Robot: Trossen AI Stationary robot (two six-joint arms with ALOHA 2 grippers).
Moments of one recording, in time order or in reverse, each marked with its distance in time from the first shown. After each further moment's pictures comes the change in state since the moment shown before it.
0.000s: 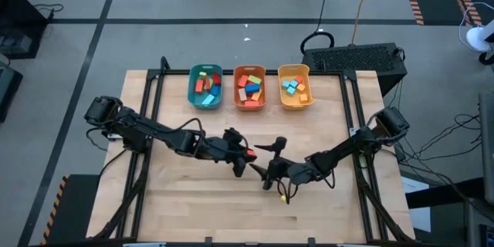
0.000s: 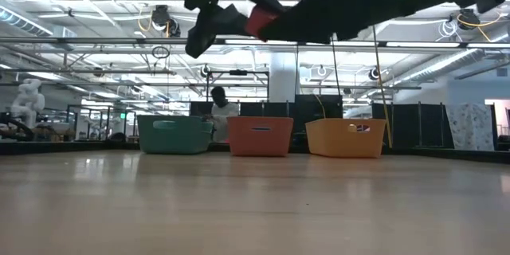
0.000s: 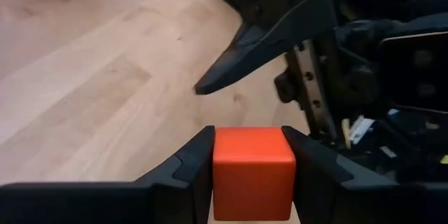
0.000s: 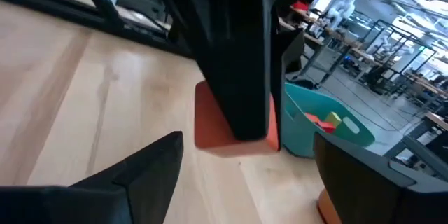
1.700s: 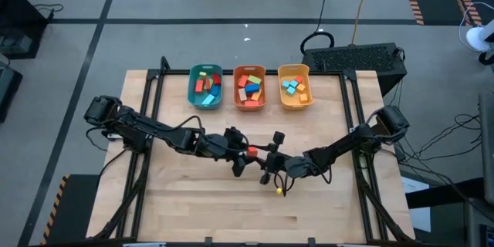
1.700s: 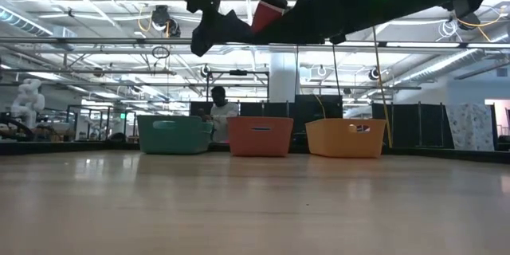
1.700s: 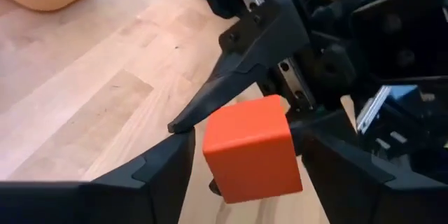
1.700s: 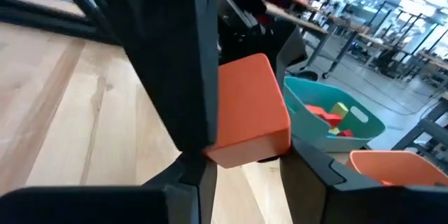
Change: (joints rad) left arm 0.037 -0.009 0.000 0.017 0.022 0.122; right arm -0.042 -0.004 0.001 0.010 -0.077 0.083
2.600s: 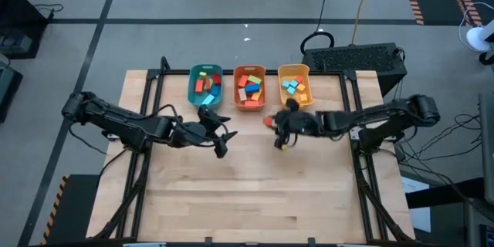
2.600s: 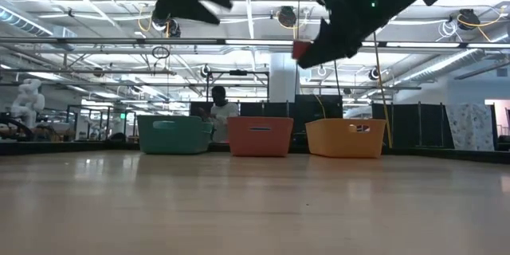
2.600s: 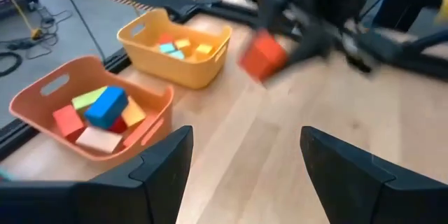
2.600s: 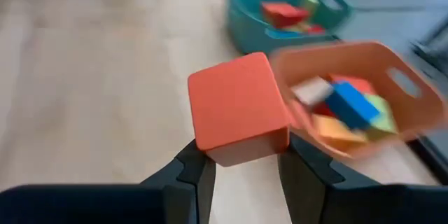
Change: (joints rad) left arm -0.005 -0.295 -0.042 -0.305 -0.330 0.297; right arm -0.359 -0.398 -0.001 -0.731 -0.394 0.234
